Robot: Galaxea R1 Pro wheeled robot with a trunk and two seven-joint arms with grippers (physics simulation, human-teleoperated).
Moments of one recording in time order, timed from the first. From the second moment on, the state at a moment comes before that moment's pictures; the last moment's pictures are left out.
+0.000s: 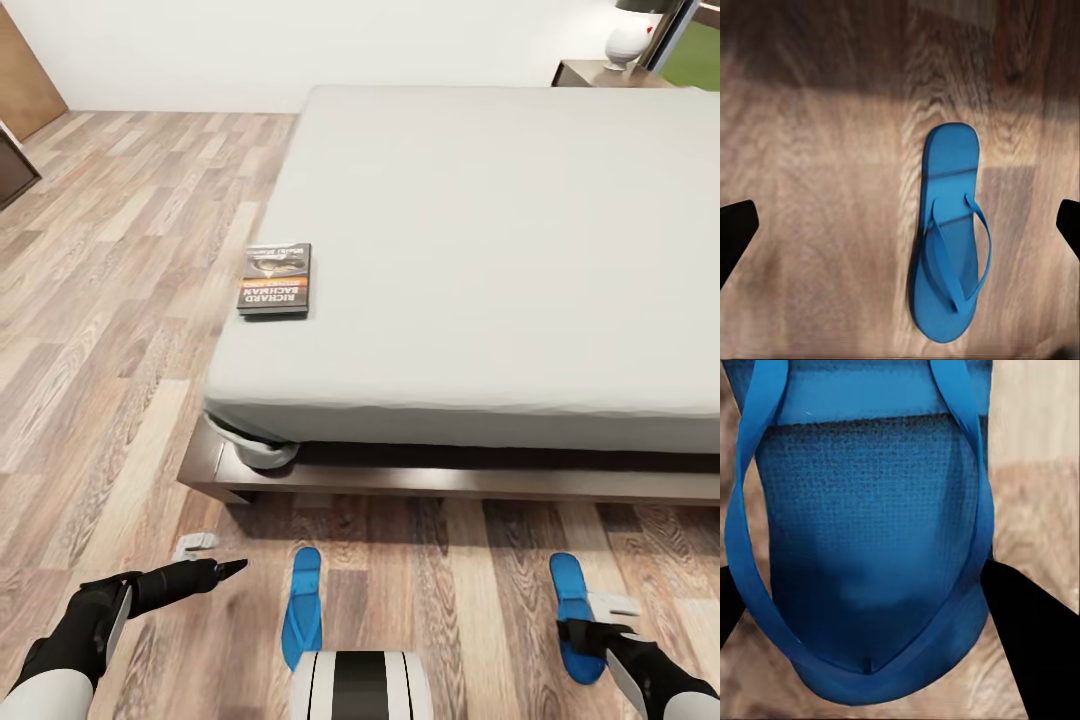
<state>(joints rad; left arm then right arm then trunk) -0.54 0.13 0.50 -0.72 -0.31 0.42 -0.95 -0.57 -0.28 -0.22 -0.24 0.12 0.10 0.07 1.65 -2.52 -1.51</state>
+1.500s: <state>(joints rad) -0.54 0.13 0.50 -0.72 -0.31 0.42 -0.94 -0.57 -0.28 -0.23 -0.25 0.12 0.10 0.10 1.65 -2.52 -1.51</state>
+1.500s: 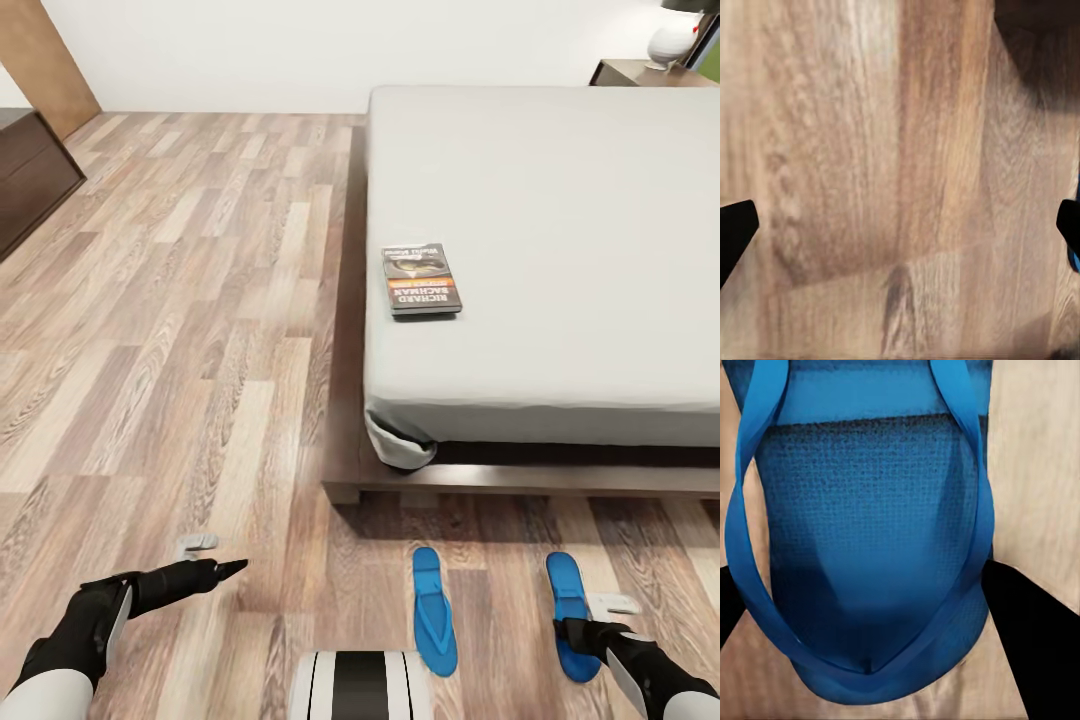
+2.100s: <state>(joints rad) -0.54 0.13 0.50 -0.72 -0.31 0.42 -0.94 -0.57 -0.28 -0.22 -0.25 0.12 0.10 0.10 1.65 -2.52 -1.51</state>
